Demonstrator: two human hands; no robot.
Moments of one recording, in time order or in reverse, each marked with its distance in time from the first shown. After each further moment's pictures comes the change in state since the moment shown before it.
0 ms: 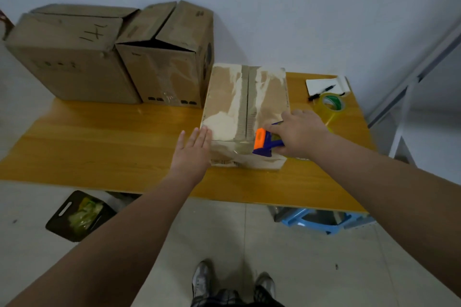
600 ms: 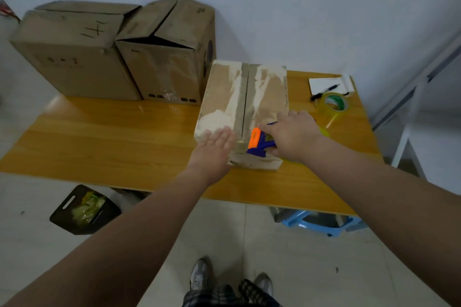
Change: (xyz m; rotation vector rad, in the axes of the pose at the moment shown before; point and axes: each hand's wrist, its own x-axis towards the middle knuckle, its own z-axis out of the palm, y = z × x) left_hand 0.007 0.046 -0.013 -0.132 0.042 0.166; right_hand 0.000 -0.002 0.005 0.007 0.063 -0.002
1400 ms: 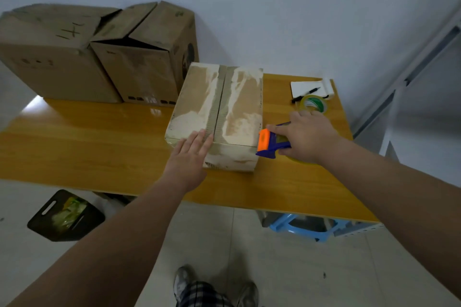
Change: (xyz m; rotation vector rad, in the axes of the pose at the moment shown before) left_hand 0.001 0.023 0.020 0.046 0.007 -0.088; right_hand -0.041 0.076 0.044 0.027 0.011 0.014
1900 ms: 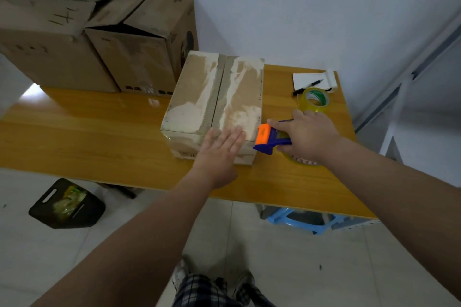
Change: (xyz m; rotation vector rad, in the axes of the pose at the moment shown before) left_hand 0.016 0.067 -0.007 0.055 0.009 0.110; right_hand -0.001 0.004 0.016 0.120 -0.017 0.047
